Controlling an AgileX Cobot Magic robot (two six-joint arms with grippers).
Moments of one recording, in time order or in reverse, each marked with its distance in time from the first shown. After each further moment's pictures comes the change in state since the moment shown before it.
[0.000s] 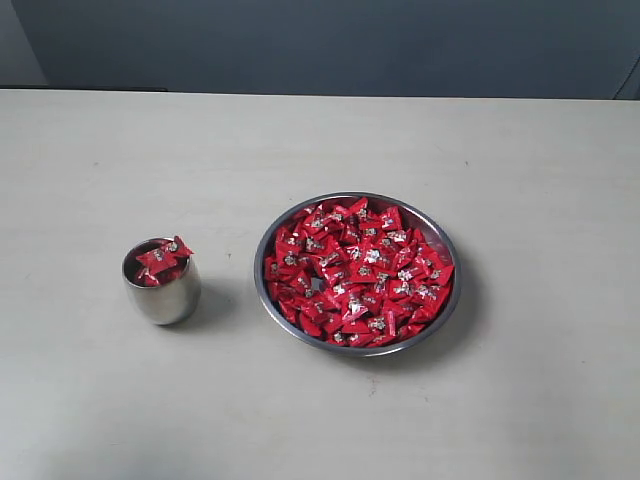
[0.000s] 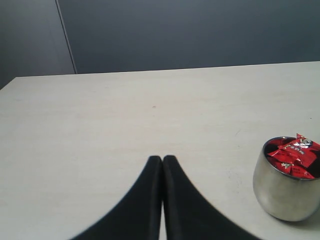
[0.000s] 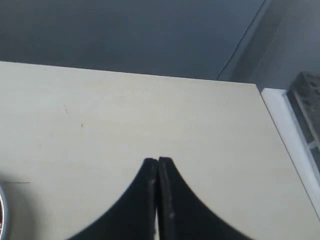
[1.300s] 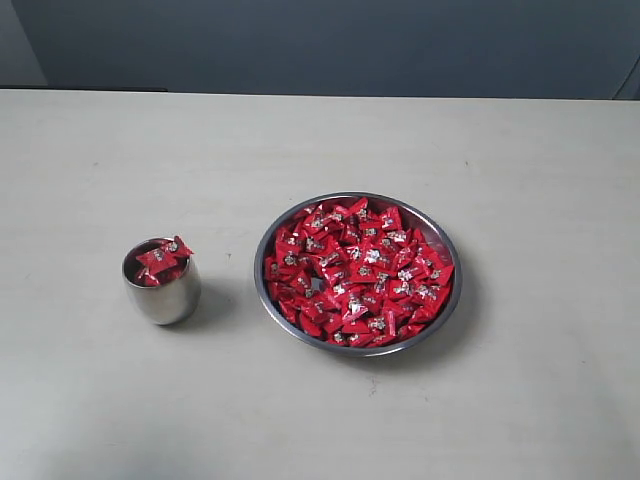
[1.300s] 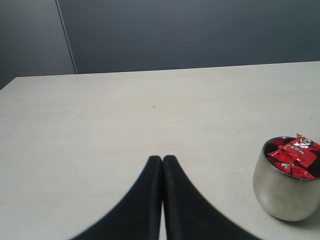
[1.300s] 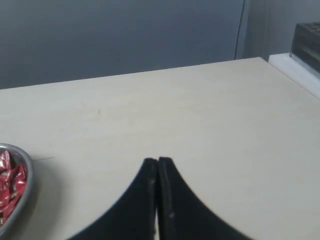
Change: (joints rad) left arm 0.000 0.000 0.000 0.000 0.000 0.000; right arm -0.099 -0.763 0.778 0.216 -0.281 0.003
